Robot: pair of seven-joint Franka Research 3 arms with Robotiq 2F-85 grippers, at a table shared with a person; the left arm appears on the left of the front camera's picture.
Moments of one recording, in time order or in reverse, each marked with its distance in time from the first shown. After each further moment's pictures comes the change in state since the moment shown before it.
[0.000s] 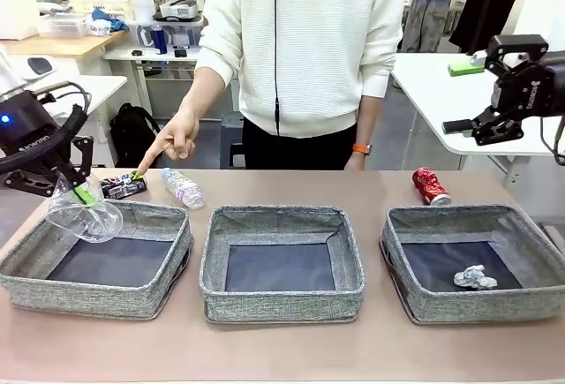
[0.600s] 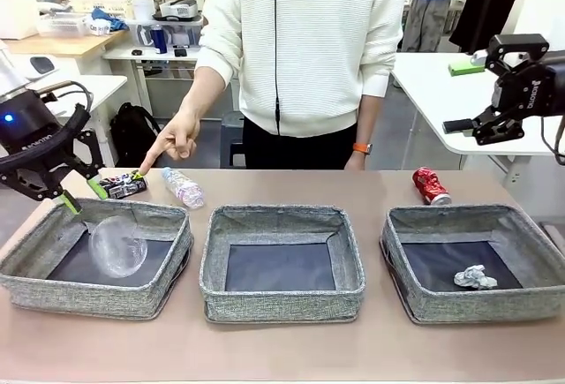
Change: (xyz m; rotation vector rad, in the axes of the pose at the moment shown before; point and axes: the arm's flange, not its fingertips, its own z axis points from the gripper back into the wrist) left arm 0.001 -0.003 -0.001 -0.002 -0.014 0.014; right arm 0.000 0.000 0.000 0.000 0.000 0.000
